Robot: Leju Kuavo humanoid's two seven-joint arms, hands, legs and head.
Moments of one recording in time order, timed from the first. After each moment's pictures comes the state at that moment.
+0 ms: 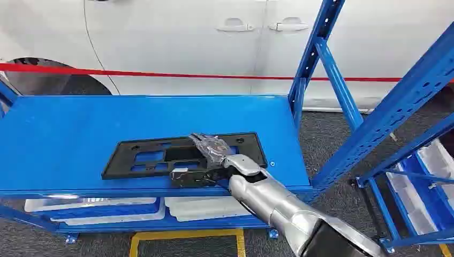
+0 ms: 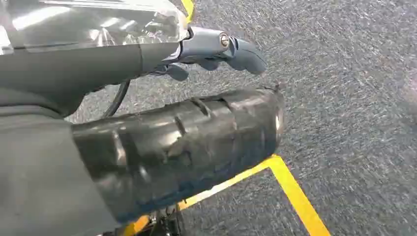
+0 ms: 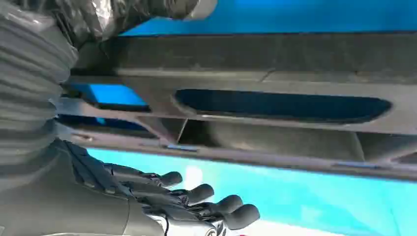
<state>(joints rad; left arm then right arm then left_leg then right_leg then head) -0.15 -0.25 1.56 -0.26 -0.51 0.68 -0.43 -0.87 0.24 1.05 -0.43 0.58 -0.10 -0.14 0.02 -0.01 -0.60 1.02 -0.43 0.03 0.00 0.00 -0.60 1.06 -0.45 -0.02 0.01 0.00</state>
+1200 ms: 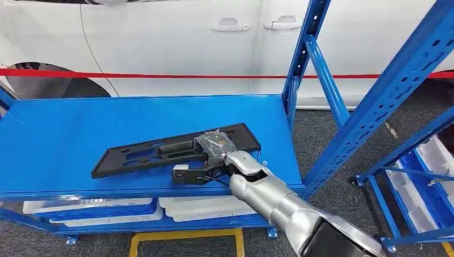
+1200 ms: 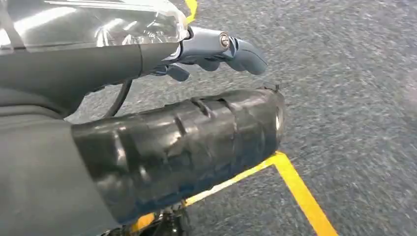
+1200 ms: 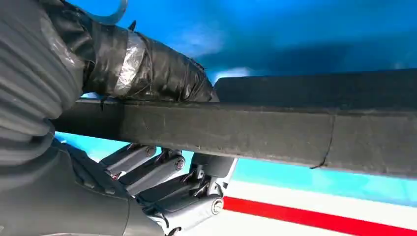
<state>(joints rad) -0.15 -0.25 1.56 -0.27 -0.51 0.68 -0.43 -0.88 0.23 1.05 -0.42 0.65 -0.21 -0.13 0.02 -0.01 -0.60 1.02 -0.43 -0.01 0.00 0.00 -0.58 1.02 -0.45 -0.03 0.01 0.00</state>
